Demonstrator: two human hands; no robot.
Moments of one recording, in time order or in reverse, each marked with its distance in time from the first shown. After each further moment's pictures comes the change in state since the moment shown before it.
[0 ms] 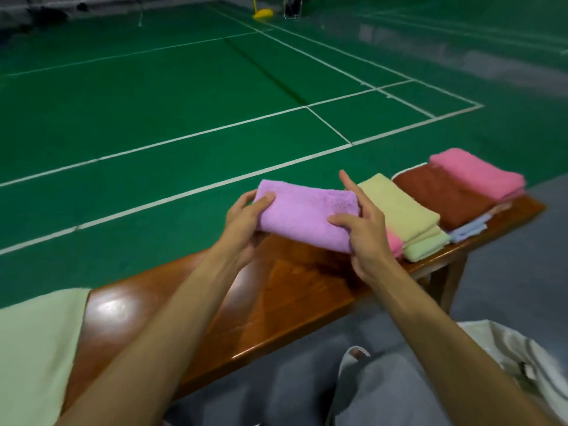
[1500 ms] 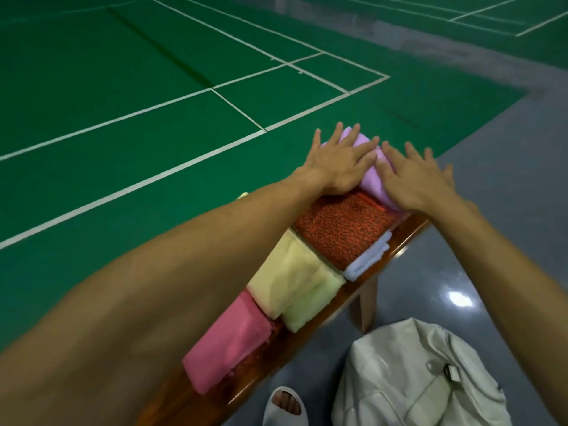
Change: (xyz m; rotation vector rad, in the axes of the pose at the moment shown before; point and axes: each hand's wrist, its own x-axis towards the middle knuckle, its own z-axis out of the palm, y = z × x) left_hand 0.156 -0.104 0.415 1.634 -0.742 0.853; right_hand 0.214 -0.028 -0.320 -1.546 0.136 0.200
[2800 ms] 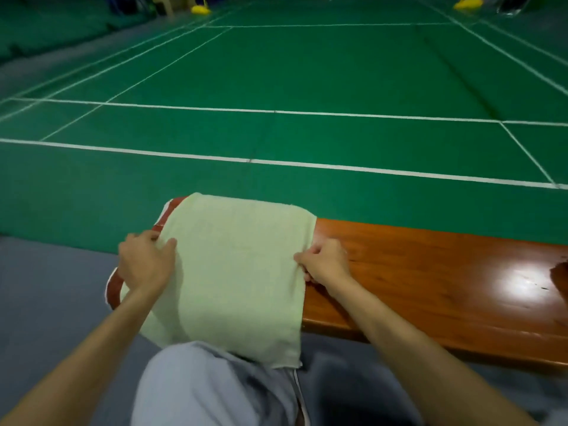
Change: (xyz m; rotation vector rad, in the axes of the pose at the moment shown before) left_hand -1.014 -0.233 -0.024 0.060 0.770 -1.821; right_hand -0.536 -0.584 0.204 0.556 -0.619 -0.444
